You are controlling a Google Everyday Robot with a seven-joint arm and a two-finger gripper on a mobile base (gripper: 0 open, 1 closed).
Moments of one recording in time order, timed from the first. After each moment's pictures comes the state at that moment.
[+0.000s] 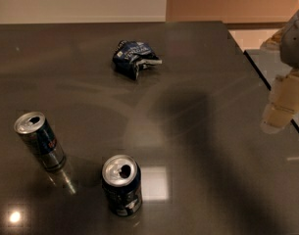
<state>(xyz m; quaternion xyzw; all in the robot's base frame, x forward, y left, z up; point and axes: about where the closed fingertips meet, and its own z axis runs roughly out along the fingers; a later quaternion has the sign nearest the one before) 0.438 -0.217 0.976 -0.60 0.78 -0.03 0.16</state>
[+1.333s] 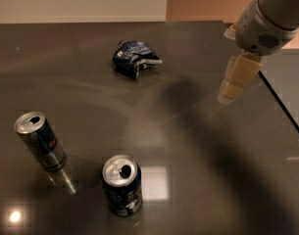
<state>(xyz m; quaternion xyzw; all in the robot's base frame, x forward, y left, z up) 0.526 -0.178 0.959 -0.61 0.76 -0.01 0.21</state>
